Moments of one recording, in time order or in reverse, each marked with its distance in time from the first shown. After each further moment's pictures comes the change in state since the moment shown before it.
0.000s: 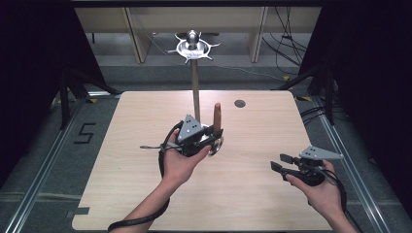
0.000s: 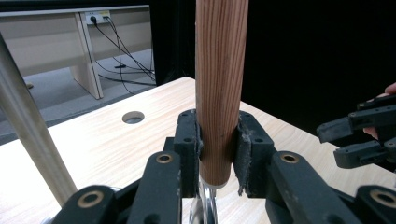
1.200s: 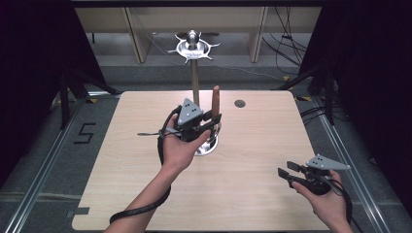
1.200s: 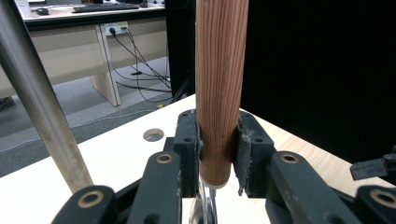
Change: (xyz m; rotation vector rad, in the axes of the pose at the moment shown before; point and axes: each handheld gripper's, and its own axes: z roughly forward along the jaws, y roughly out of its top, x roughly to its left) left arm 0.009 0.039 0.002 -0.012 0.061 0.020; right arm -0.007 -0.027 -0.009 -0.006 -0.056 0.036
